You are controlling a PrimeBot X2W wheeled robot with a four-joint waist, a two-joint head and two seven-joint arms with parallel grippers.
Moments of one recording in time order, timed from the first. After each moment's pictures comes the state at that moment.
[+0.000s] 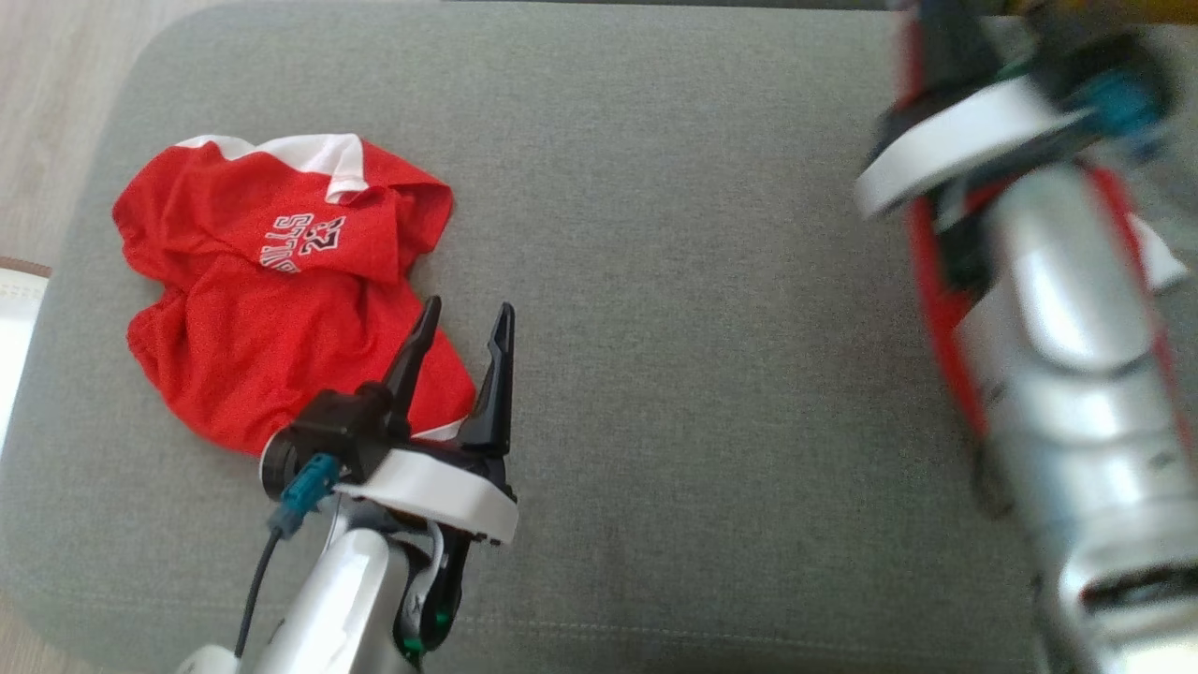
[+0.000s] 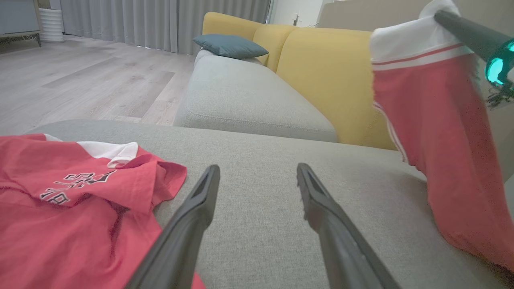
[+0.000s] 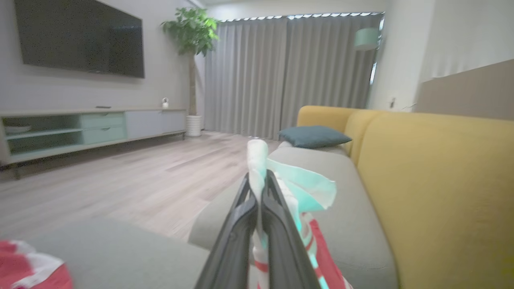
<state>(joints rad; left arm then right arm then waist) -0.20 0.04 -0.39 0.19 -0.30 0.04 -0.26 -0.85 -0.09 0.16 0.65 0.06 0.12 -0.21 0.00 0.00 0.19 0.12</state>
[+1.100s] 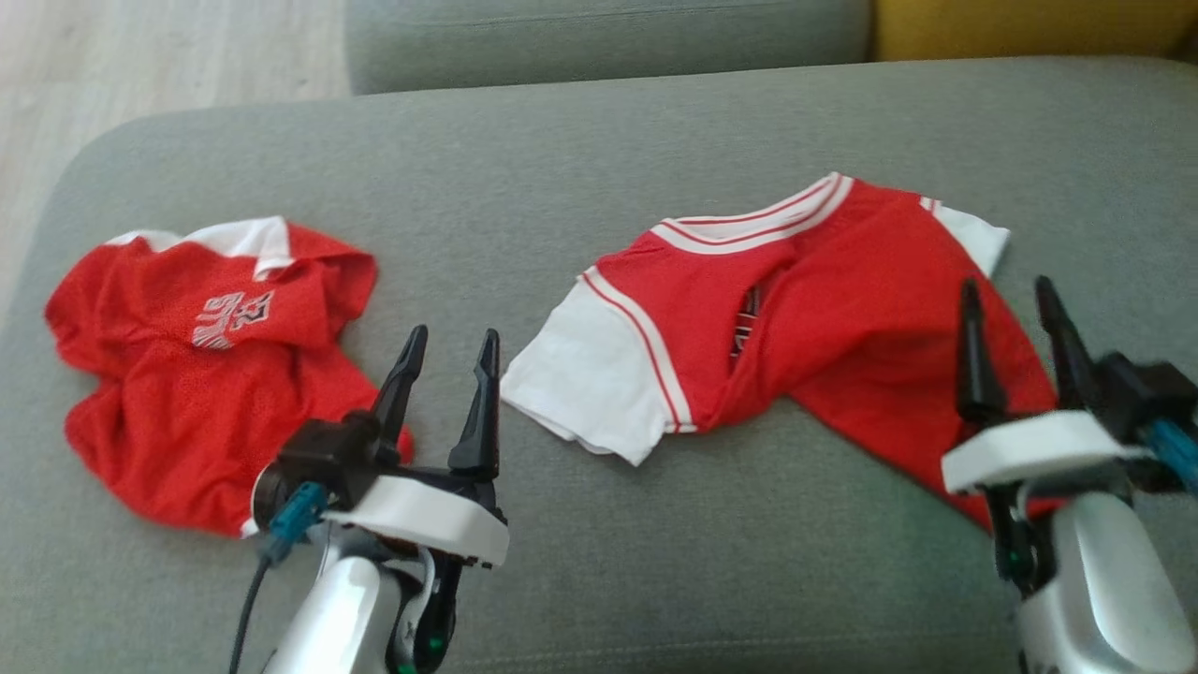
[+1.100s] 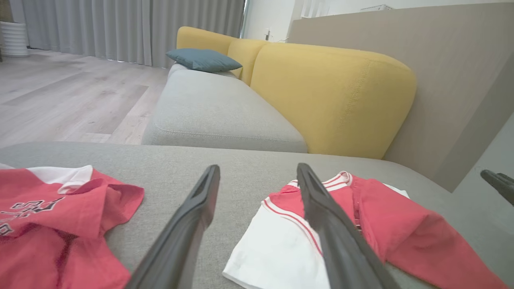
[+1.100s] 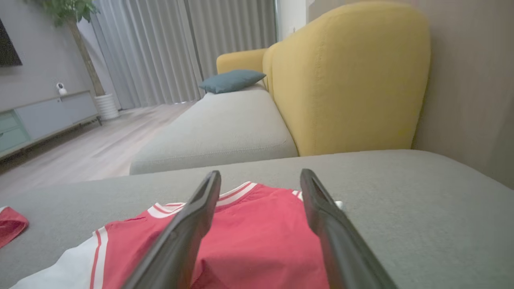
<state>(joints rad) -0.15 0.05 -0.37 0.18 -0.30 0.05 -0.26 -0.26 -0.06 -0.06 0.40 0.12 0.12 -0.17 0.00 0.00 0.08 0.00</state>
